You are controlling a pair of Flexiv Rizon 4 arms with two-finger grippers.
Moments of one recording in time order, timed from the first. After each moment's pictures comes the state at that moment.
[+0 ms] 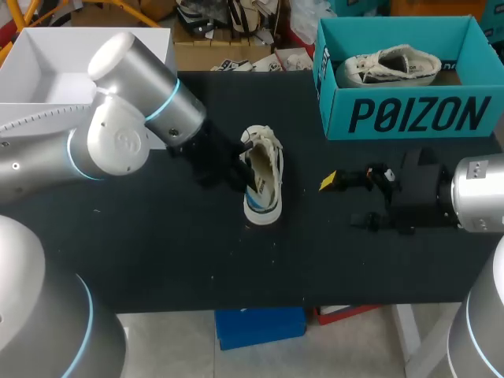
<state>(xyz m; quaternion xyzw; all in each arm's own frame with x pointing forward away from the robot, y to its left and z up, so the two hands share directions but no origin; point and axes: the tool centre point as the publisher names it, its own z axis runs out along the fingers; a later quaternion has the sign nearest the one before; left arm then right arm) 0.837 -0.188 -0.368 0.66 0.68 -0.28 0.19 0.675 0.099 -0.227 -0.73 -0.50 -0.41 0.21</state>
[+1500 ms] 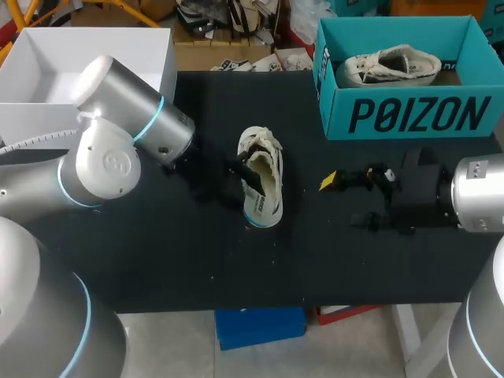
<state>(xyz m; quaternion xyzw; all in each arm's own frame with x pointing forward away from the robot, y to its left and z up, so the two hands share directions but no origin) 0.812 -0.185 -0.365 0.62 0.69 -0.31 0.22 0.675 0.099 -0.227 -0.73 -0.50 -0.41 0.21</state>
